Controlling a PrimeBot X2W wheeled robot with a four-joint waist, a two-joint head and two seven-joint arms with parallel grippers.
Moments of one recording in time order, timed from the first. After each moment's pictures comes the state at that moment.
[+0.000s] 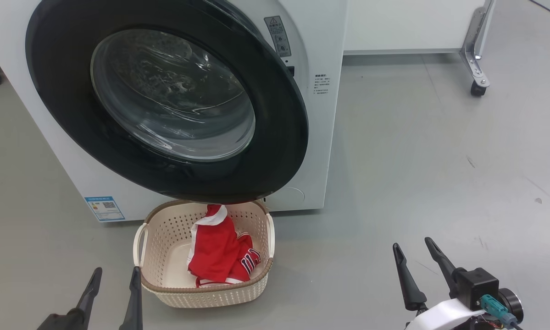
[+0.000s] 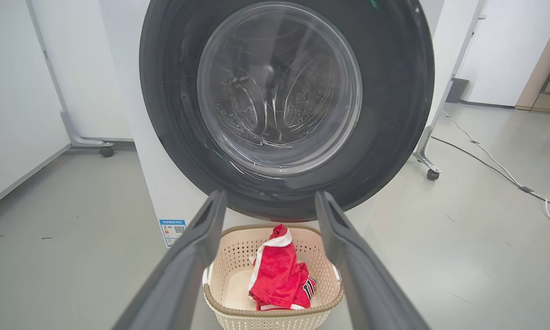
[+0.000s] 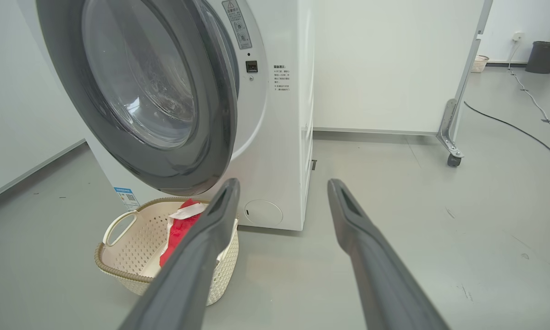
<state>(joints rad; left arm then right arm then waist) 0.23 0.16 -0.15 -0.07 -0.40 0.06 -0.13 0.08 -0.06 0.21 0.23 0.24 0.04 -0.25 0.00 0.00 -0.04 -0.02</state>
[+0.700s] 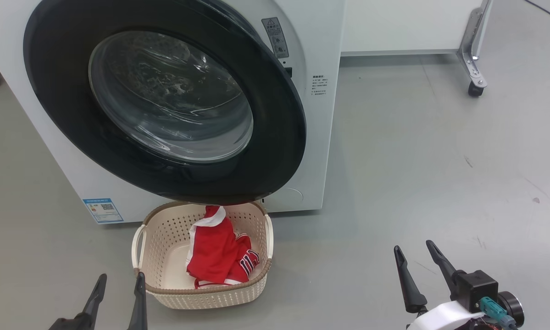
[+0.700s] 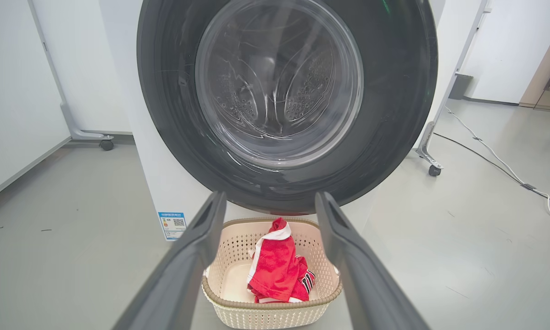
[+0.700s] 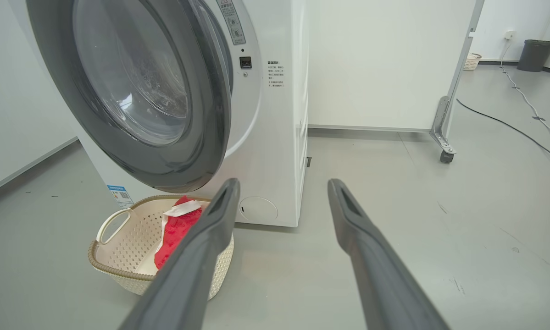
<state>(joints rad) 0.23 0.14 -0.16 -0.03 -0.39 0.07 -0.15 0.08 -0.06 0.21 0.24 0.24 0.02 -0.25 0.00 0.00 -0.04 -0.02</state>
